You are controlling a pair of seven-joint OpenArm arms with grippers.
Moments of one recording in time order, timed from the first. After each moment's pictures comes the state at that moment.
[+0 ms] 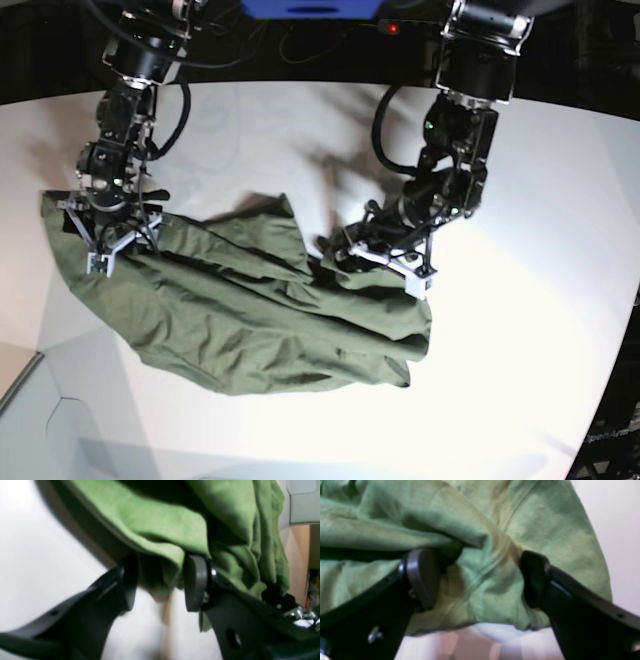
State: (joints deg) left arm -8.0 -3.5 9.7 71.3 -45.8 4.6 34.8; right arm 3.9 -2.2 26.8 78.5 -18.3 9.0 -28.4
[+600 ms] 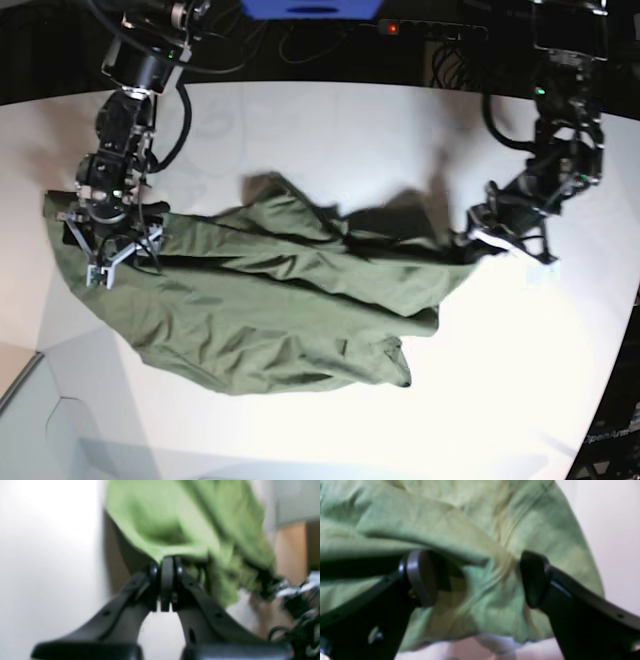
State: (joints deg) left arm 5.2 -24.4 -5.9 95.6 -61.0 3.3 43.5; right arm 6.5 -2.0 26.5 78.2 -18.3 9.0 -29.1
